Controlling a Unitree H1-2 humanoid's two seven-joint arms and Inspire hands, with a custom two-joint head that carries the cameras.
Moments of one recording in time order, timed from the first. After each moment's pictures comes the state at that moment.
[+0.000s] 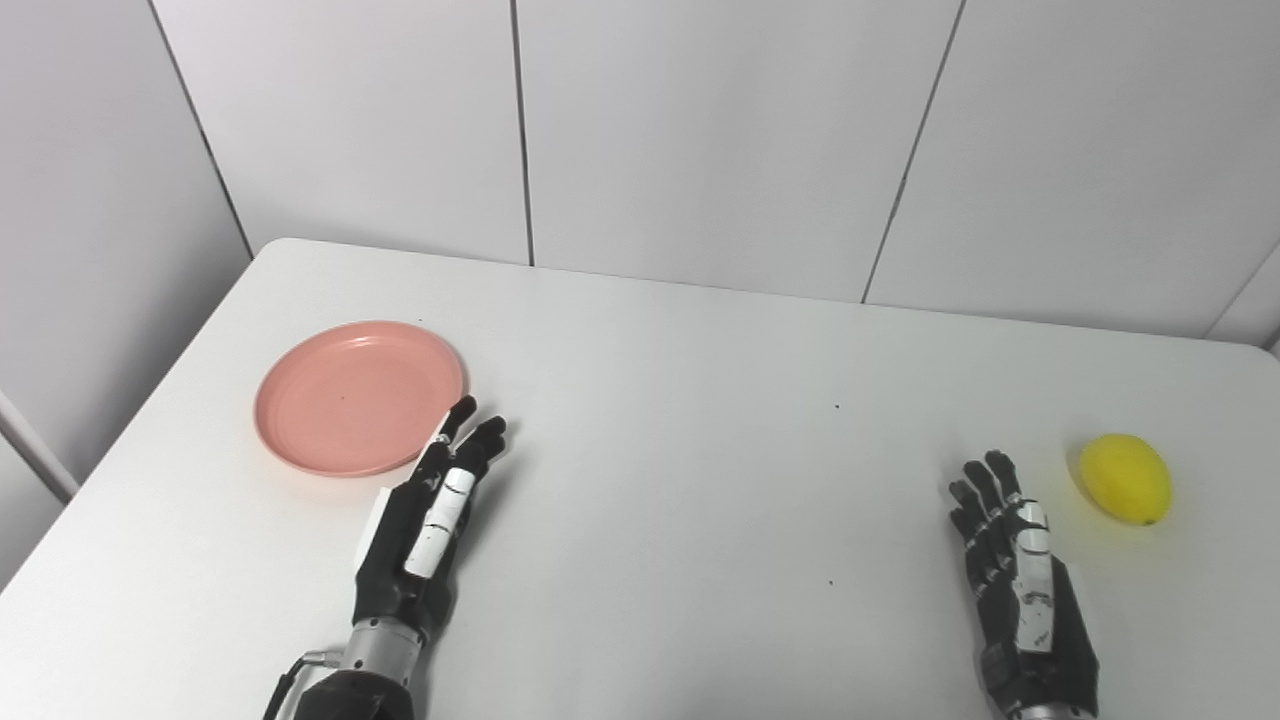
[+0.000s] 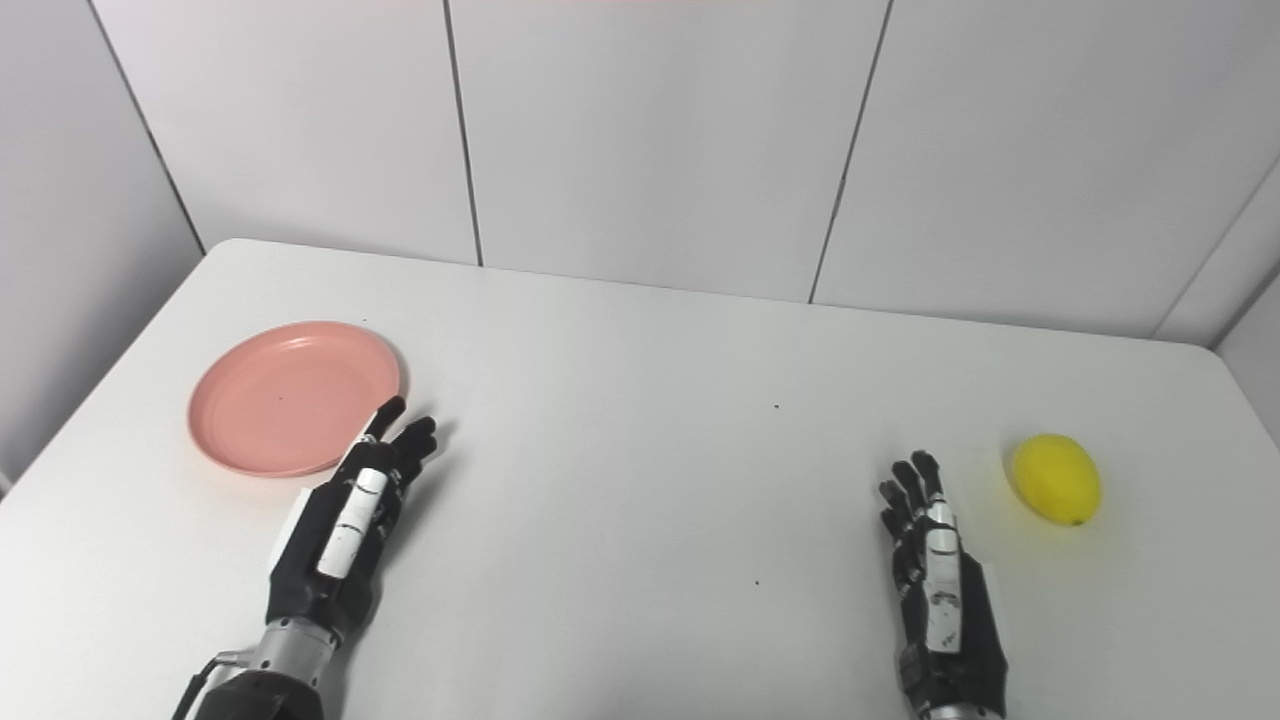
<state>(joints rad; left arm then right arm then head) 0.09 0.01 0.02 -0.20 -0.18 0.12 -0.05 0.05 -0.06 -0.07 -0.09 0.23 -0.01 0.09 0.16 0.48</state>
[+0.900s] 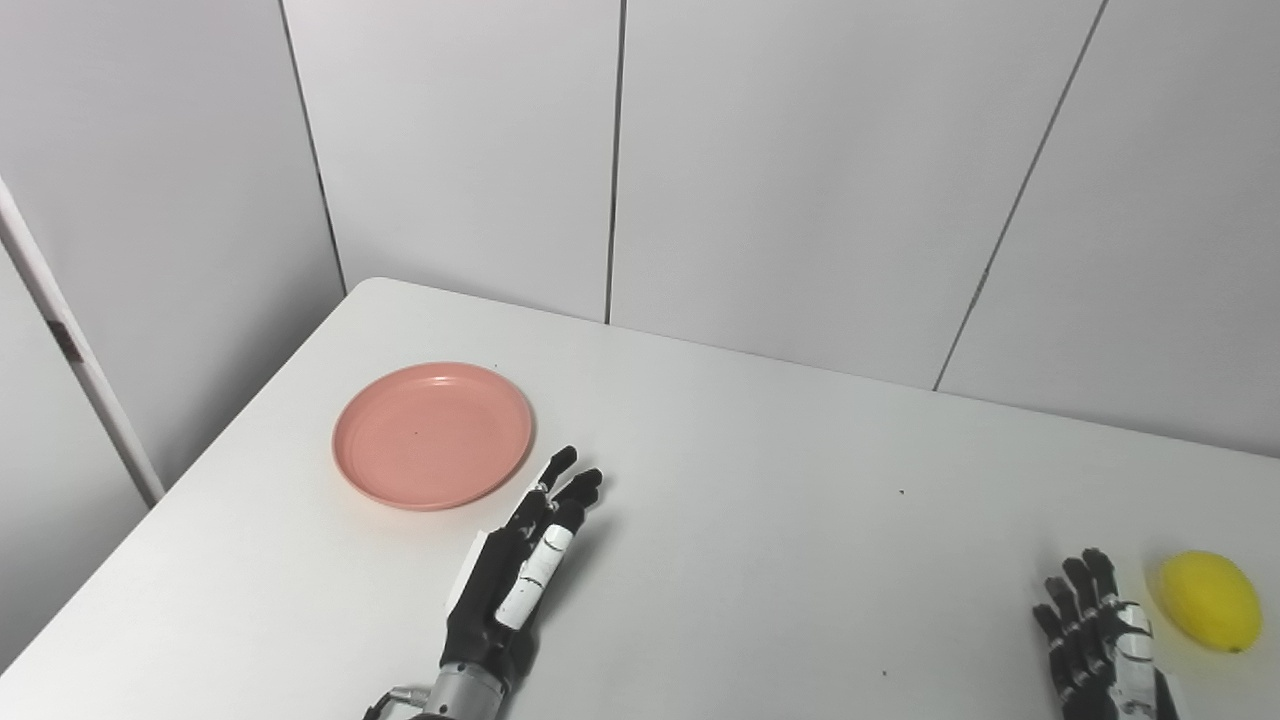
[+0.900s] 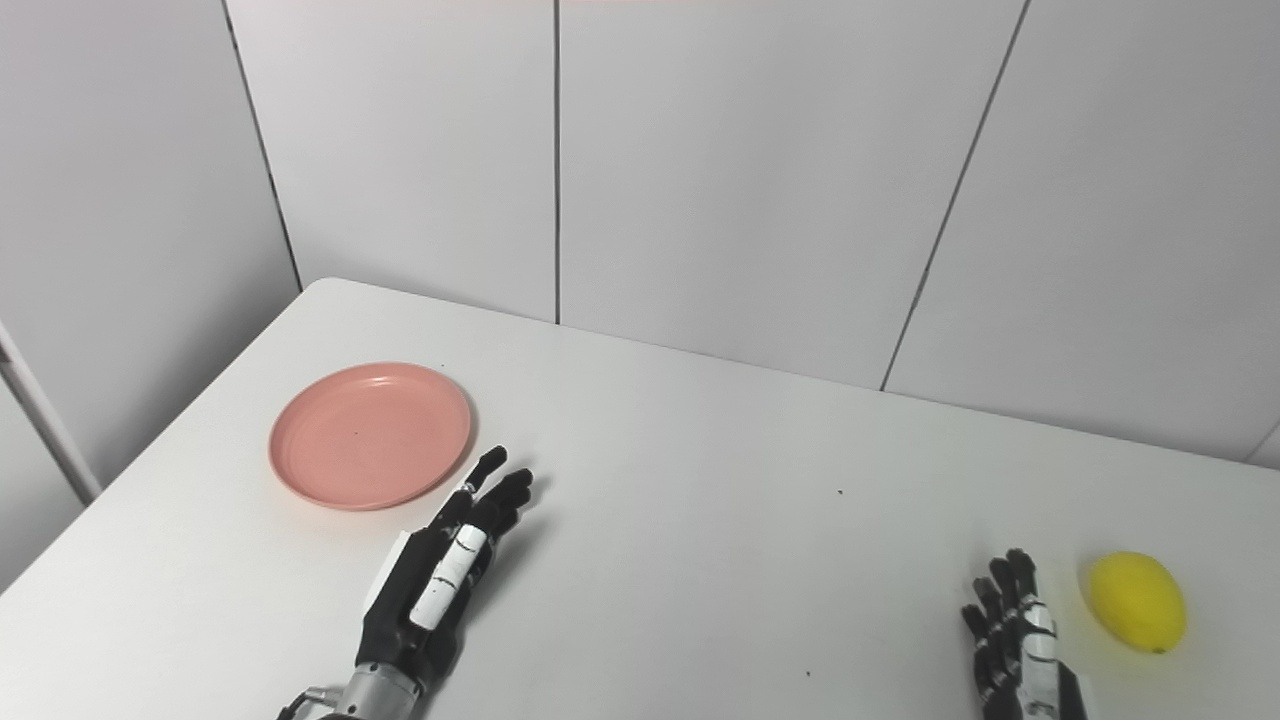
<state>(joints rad) 0.08 -0.02 -0.02 -0.13 -0.17 0.01 -0.05 0.03 -0.10 -0.10 -0.04 0.27 -0.01 0.14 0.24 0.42</state>
